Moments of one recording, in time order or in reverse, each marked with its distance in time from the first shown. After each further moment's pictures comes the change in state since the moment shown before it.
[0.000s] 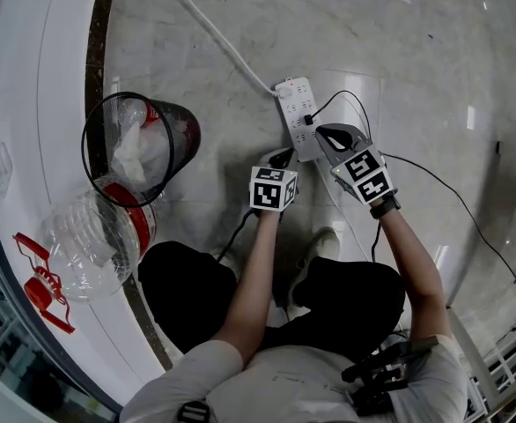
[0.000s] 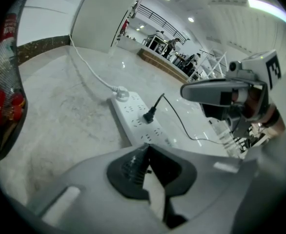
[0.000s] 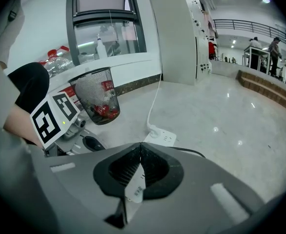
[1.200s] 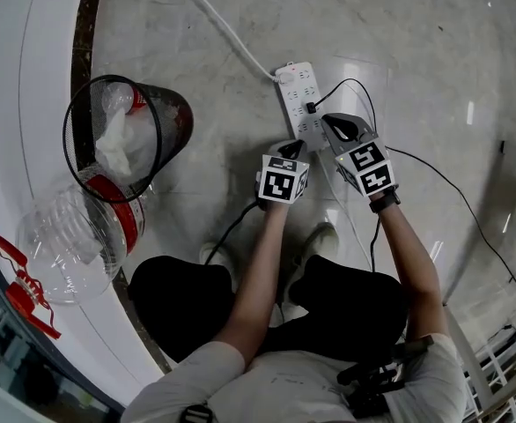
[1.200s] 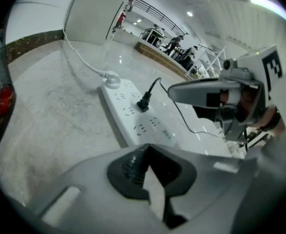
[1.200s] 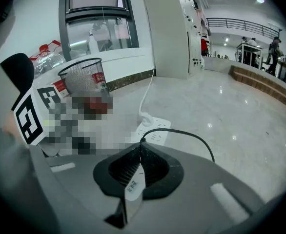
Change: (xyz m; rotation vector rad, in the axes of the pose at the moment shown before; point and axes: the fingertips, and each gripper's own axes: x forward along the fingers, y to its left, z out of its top) left arm 0.027 -0.013 -0.018 0.016 0.066 -0.017; right arm 0.019 -0.018 -0.034 0.052 0.018 -0.066
